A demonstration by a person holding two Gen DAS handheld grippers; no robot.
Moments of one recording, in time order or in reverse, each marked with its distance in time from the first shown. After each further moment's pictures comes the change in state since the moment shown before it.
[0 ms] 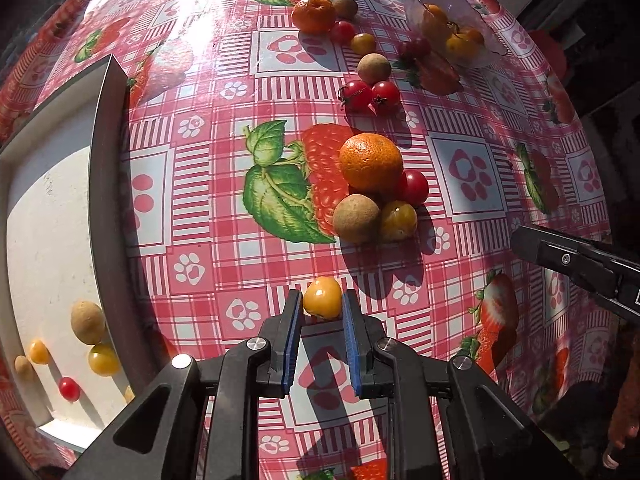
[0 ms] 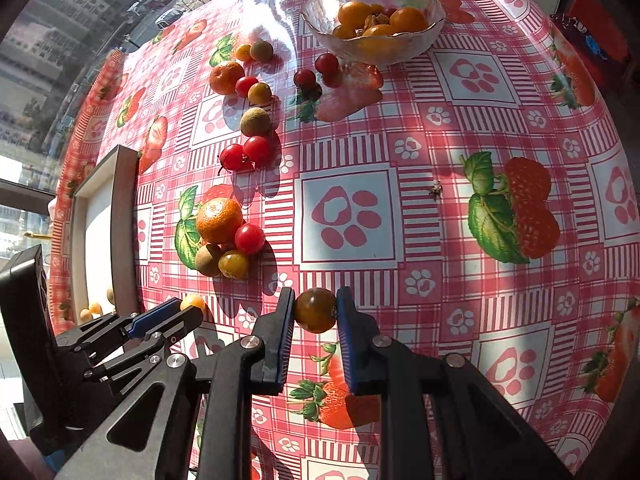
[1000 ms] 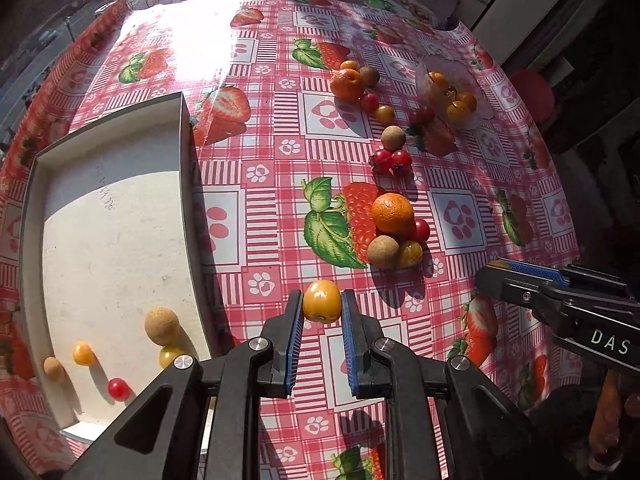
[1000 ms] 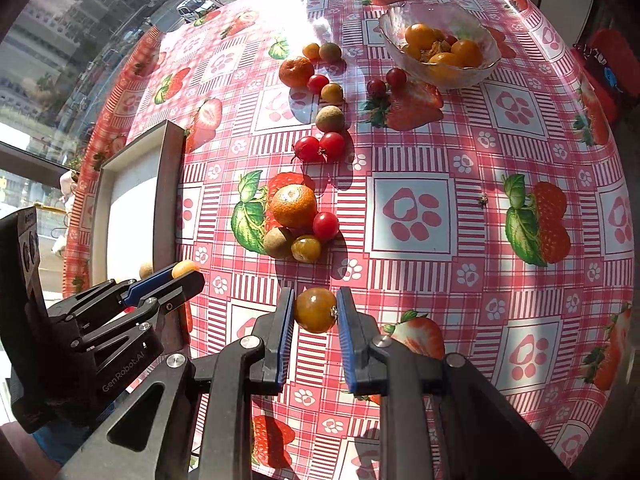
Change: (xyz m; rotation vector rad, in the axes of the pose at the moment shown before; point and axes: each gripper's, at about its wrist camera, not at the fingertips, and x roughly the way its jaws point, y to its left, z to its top) left arm -0.058 0.045 -0.003 -0.044 -0.142 -0.042; right arm -0.018 0.061 -0.008 -0.108 0.000 0.005
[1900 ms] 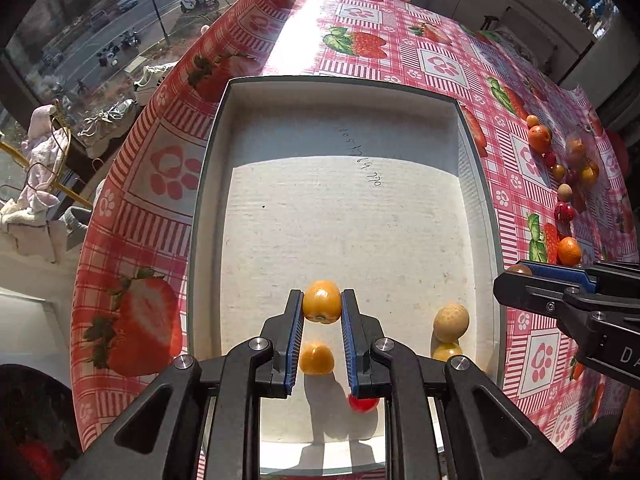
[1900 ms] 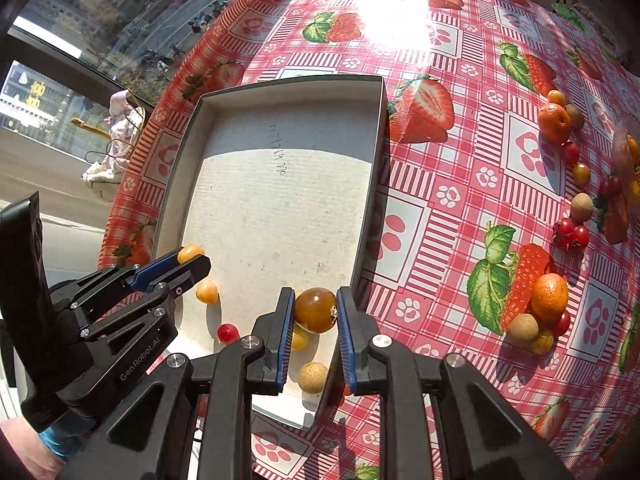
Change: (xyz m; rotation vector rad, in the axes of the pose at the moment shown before) left arm -0.017 0.182 -0.024 -0.205 -0.022 0.210; right arm 0.080 0.198 0.028 -0.284 0.107 0.085
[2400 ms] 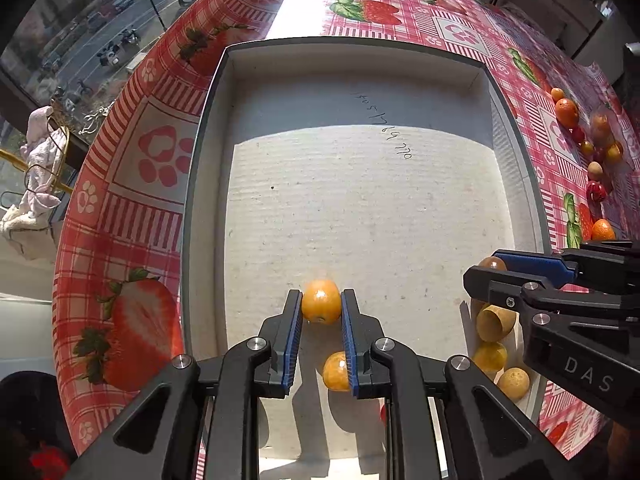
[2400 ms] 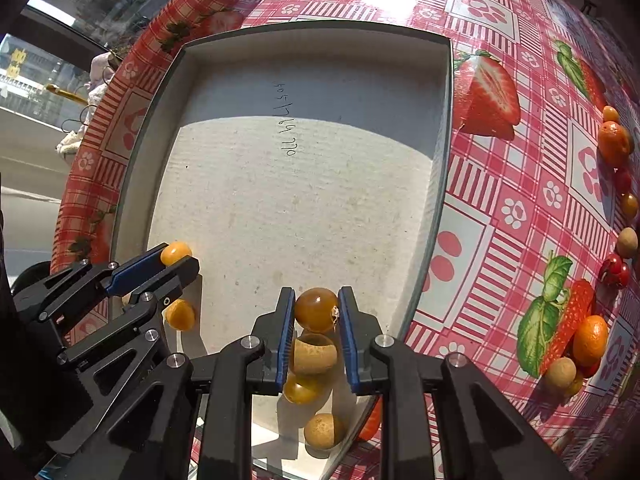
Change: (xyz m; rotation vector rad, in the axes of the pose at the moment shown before) left arm 0.027 0.004 0.001 0.049 0.064 0.050; right arm 0.068 0.023 0.018 -0.057 0.104 -0.073
